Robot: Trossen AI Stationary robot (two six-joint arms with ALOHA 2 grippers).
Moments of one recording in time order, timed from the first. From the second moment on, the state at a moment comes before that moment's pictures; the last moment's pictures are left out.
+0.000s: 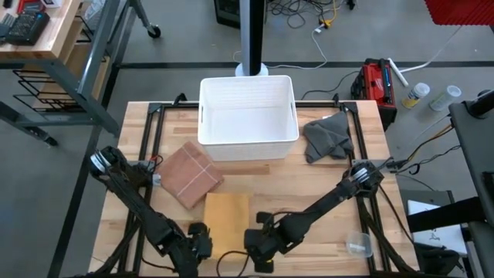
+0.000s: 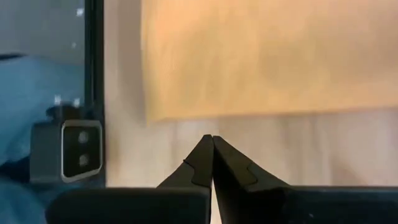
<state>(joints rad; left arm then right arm) -0.86 1.73 1.13 -0.43 -0.16 -0.83 0.56 2.23 1.81 -0.75 0.13 0.60</state>
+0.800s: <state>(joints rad) -0.82 1.68 1.10 -0.63 -0.50 -0.74 0.35 2.23 1.73 -0.51 0.23 0.43</state>
